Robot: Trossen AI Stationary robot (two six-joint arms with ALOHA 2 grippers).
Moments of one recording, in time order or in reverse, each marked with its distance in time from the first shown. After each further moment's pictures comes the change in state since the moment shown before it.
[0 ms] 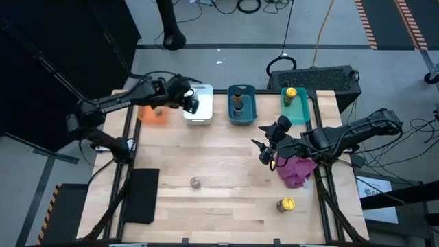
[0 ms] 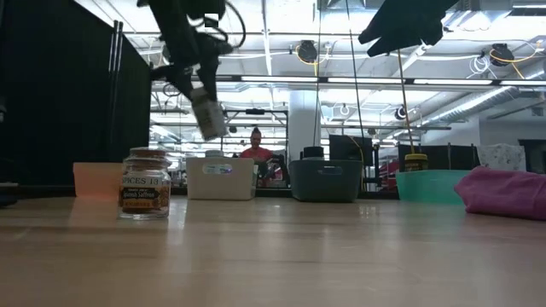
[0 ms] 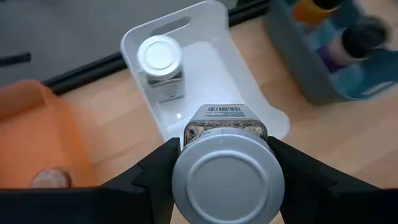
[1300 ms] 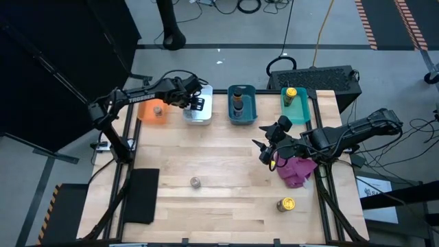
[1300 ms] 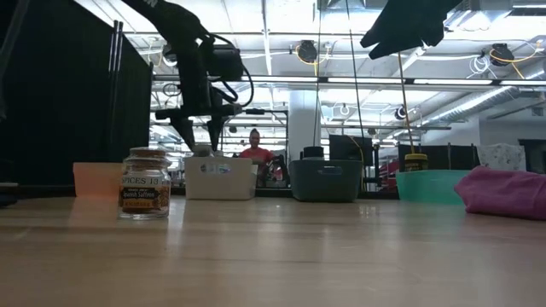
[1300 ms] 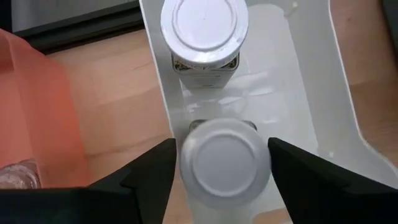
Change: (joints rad) left arm 0.118 0.275 0.000 0.039 0.016 -0.102; right arm -0.001 0.000 0.000 -0.026 0.000 -0.001
